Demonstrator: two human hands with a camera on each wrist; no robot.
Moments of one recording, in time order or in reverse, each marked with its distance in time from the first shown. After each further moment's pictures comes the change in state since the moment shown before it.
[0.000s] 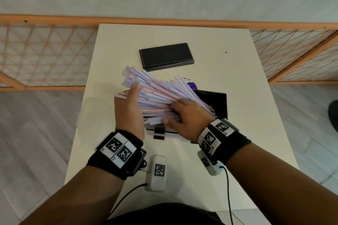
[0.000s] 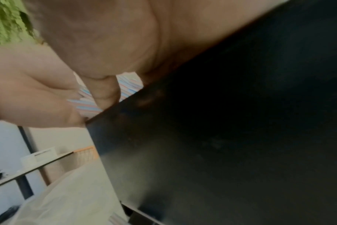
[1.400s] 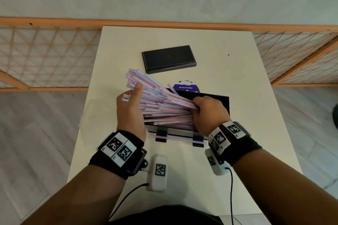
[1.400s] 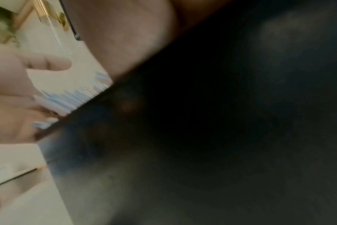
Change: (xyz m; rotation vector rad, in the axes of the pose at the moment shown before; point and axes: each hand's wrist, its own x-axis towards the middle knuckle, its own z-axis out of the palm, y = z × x) left_hand 0.010 -0.003 -0.001 -0.145 -0.108 -0.039; right_hand 0.002 0.028 -0.010 -0.044 0.227 0.242
